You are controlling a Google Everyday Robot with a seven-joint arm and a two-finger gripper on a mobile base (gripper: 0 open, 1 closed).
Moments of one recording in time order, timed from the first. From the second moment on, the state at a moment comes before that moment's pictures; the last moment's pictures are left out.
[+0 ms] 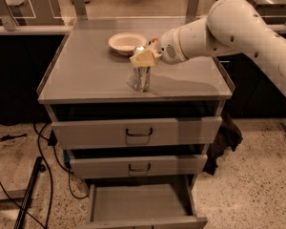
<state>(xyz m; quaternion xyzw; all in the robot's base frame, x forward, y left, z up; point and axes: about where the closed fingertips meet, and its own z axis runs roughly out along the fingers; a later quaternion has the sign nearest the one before) 0.666 -0.012 0.915 -0.42 0.76 0.27 0.43</state>
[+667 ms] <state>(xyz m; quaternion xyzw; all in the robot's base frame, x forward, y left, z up) 0.666 -0.012 0.915 -0.42 0.76 0.27 0.43</state>
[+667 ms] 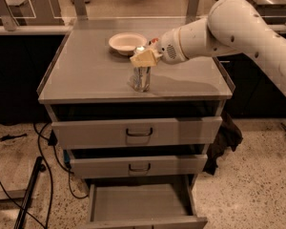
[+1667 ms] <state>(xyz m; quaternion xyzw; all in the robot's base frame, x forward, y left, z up) 0.666 -0.012 0.915 -0.42 0.76 0.27 0.43</state>
